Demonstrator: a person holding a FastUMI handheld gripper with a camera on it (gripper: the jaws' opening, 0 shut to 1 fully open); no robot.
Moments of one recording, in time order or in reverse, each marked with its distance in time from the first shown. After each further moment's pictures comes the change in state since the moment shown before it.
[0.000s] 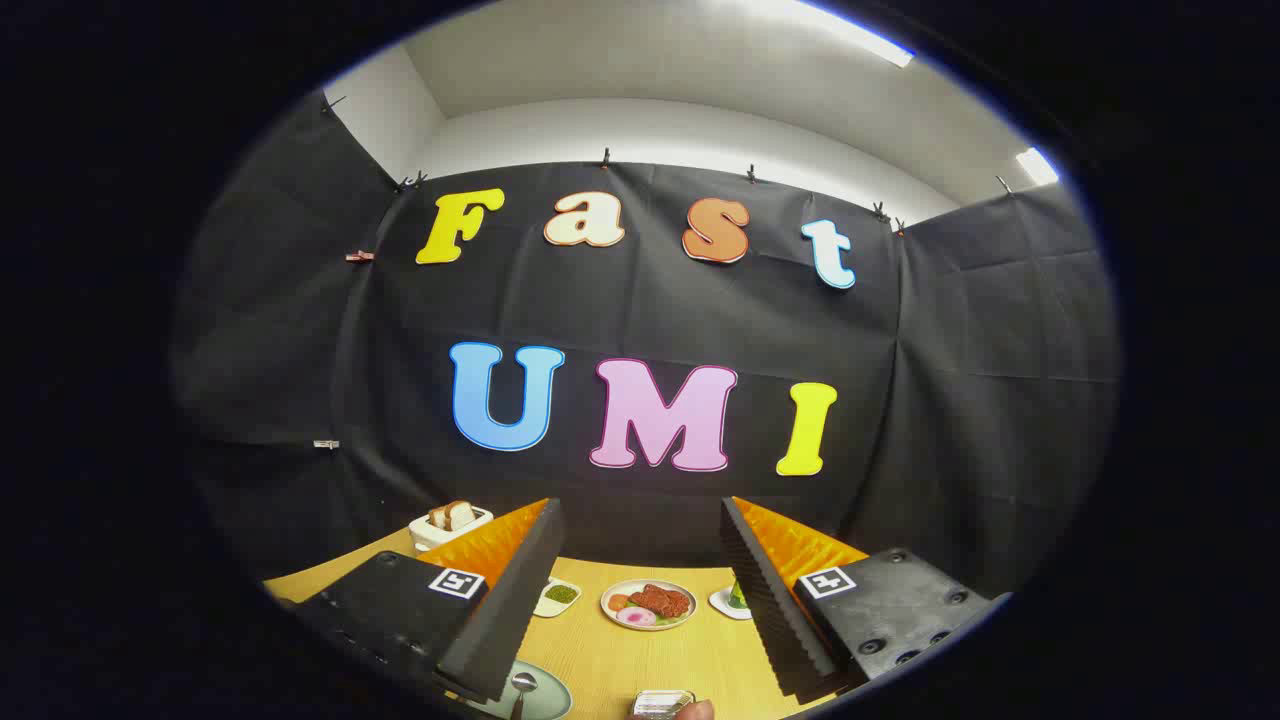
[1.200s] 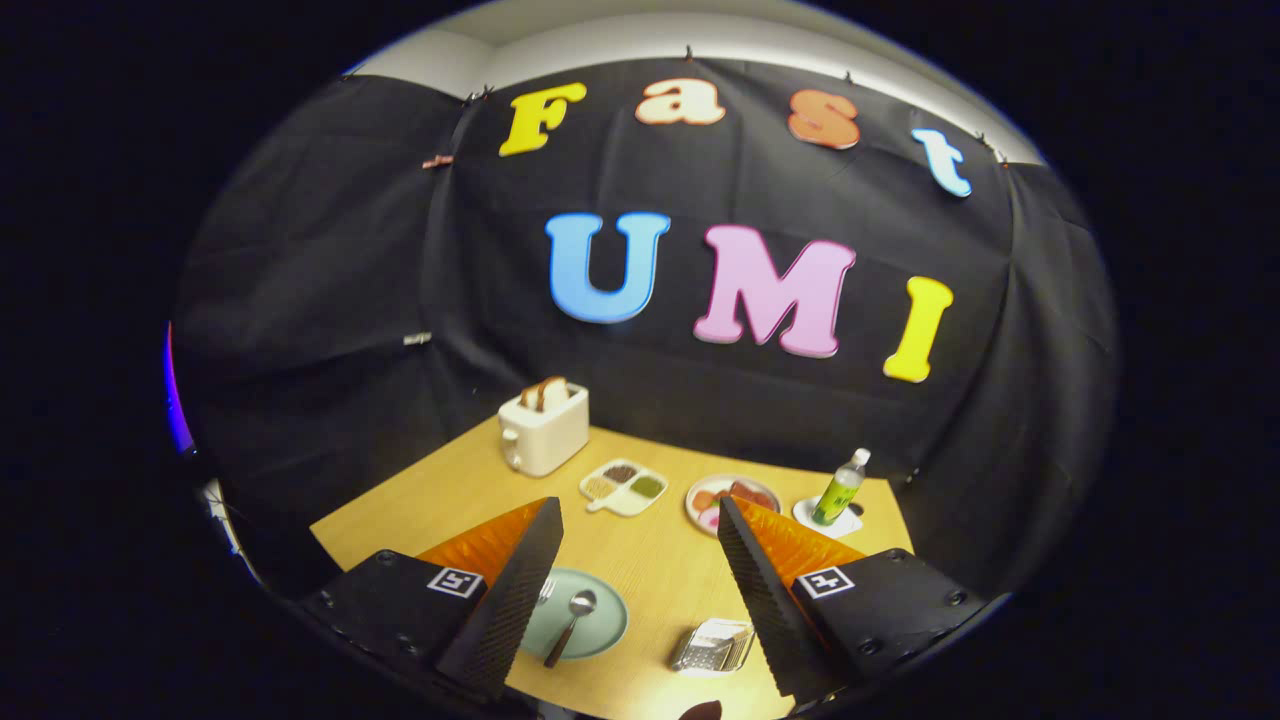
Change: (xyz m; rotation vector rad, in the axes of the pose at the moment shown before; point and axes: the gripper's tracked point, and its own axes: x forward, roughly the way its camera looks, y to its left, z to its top) arm -0.024 0.080 -0.129 -0.042 0.479 0.330
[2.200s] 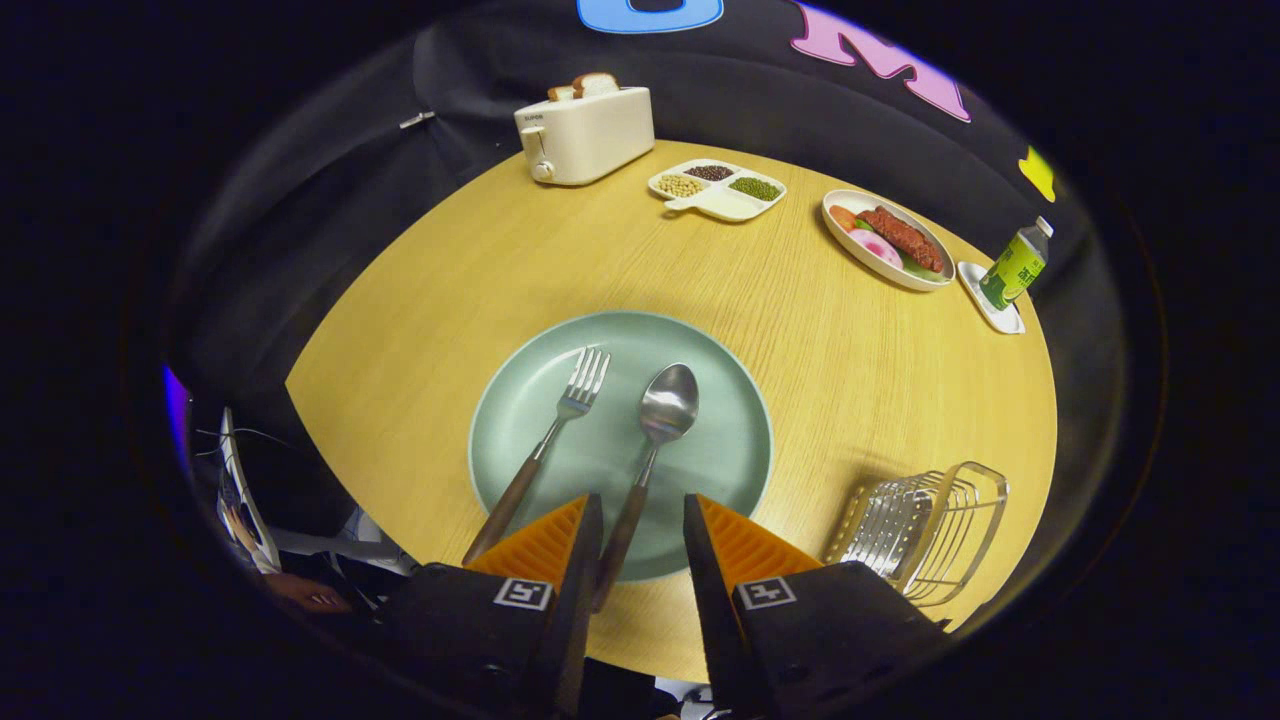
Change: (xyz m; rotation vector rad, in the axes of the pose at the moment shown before) arm 0.115 0.078 -0.272 0.037 0.706 0.135
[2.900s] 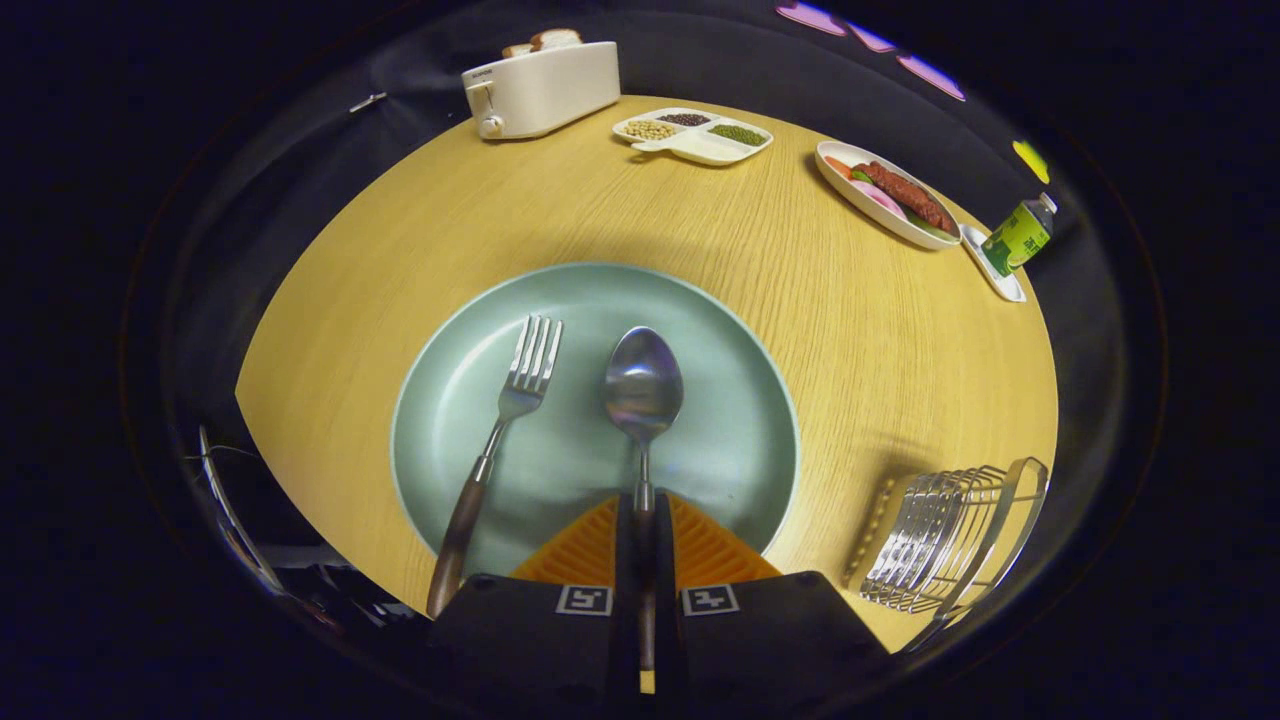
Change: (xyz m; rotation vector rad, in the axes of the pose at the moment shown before) arm 0.038 -0.012 -0.009 0.035 0.080 -0.085
